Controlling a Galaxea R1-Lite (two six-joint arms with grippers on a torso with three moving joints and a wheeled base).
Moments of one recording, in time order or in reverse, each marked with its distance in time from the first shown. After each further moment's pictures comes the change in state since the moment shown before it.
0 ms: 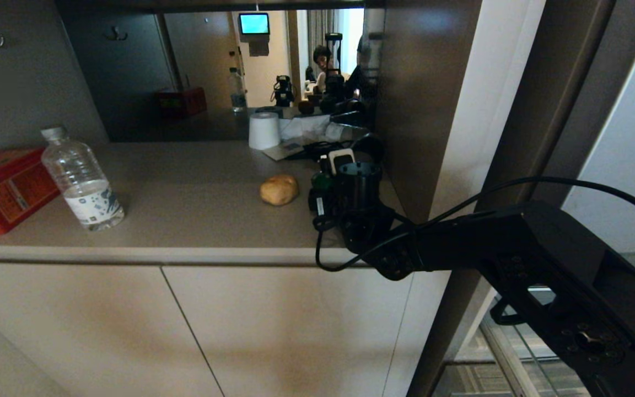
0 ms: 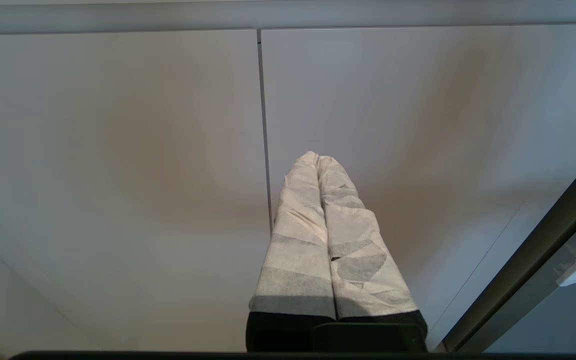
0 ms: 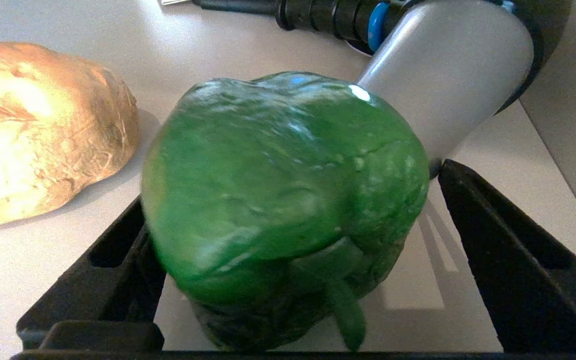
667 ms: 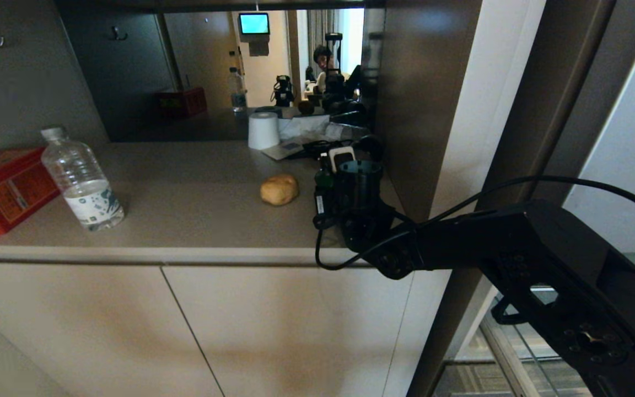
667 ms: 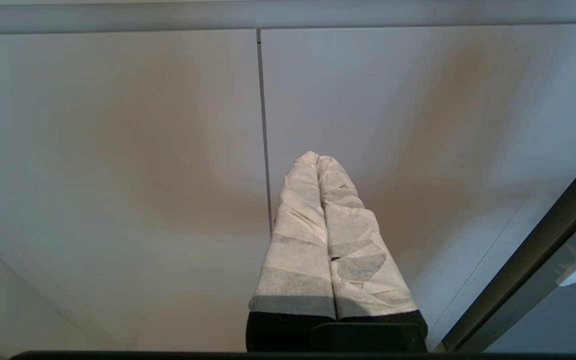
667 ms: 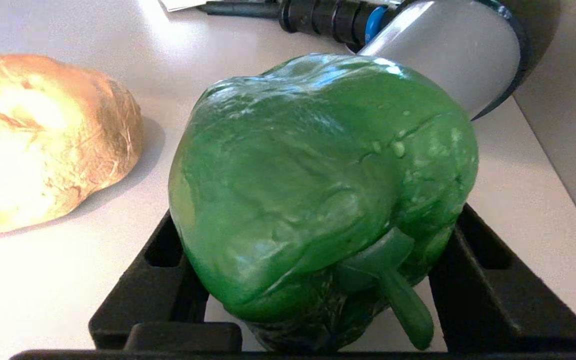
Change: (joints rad) left arm 0.000 0.000 0.000 0.000 0.000 0.000; right arm 0.002 -0.009 -0.001 -0.002 0.000 -0.001
